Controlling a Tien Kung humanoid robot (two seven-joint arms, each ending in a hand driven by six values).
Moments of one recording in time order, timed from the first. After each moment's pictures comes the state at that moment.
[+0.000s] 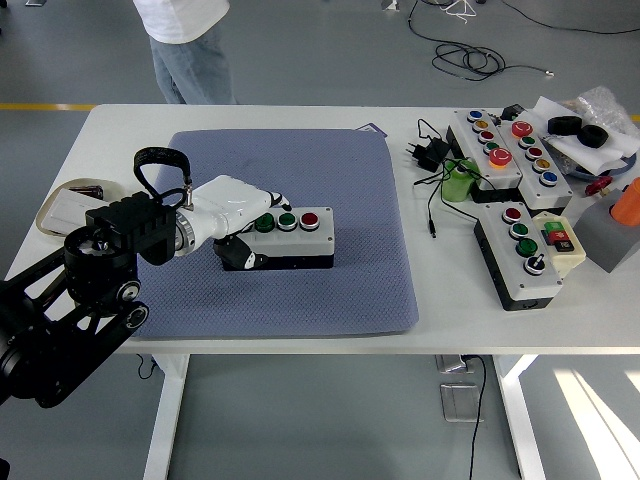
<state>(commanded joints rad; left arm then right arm) -0.62 0.31 -0.92 -1.47 2.27 -0.45 0.17 0.13 -0.16 1.04 0.18 -0.66 -0.33 -0.26</state>
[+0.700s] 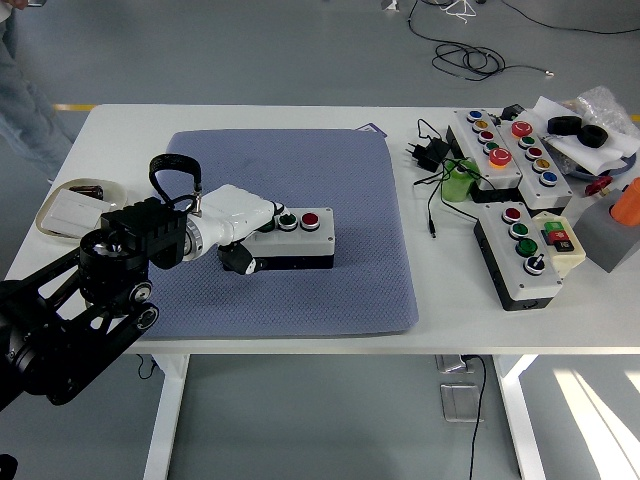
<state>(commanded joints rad) -0.64 0.29 -0.88 -1.41 2.27 -0.46 0.18 0.13 -0.16 1.04 0.18 -0.66 -0.33 -0.26</state>
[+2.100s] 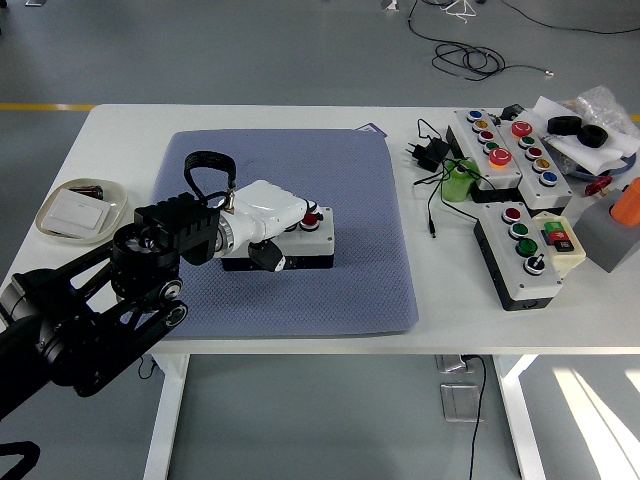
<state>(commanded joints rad) -0.71 0.23 -0.81 -1.37 2.26 -0.43 0.18 0.14 -0.16 1.04 0.18 -0.66 -0.33 -0.26</state>
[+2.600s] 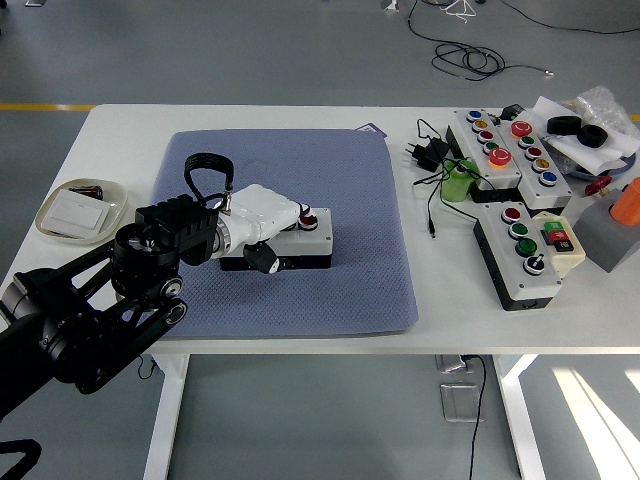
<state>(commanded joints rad) -0.71 0.23 -0.81 -1.33 2.26 -0.44 0.19 0.14 -0.16 1.05 0.18 -0.66 -0.33 -0.26</state>
